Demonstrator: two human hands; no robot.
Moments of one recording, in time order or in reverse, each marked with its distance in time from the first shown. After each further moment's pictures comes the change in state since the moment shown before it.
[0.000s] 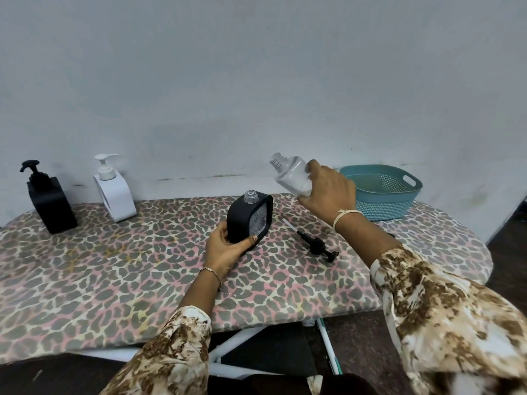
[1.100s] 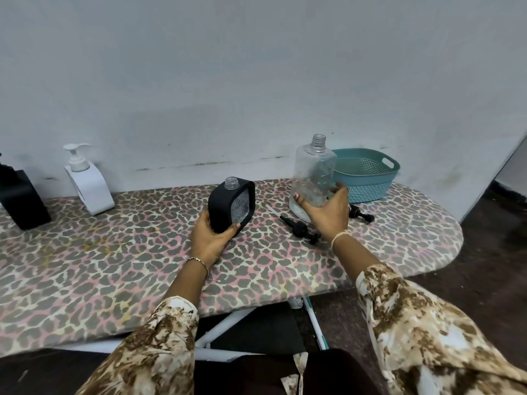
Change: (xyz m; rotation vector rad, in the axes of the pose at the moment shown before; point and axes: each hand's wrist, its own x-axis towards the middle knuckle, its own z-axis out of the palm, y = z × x) left_hand -0.007 0.002 0.007 0.106 0.032 0.026; right_hand -0.057 0.043 0.059 0.697 0.035 0.656
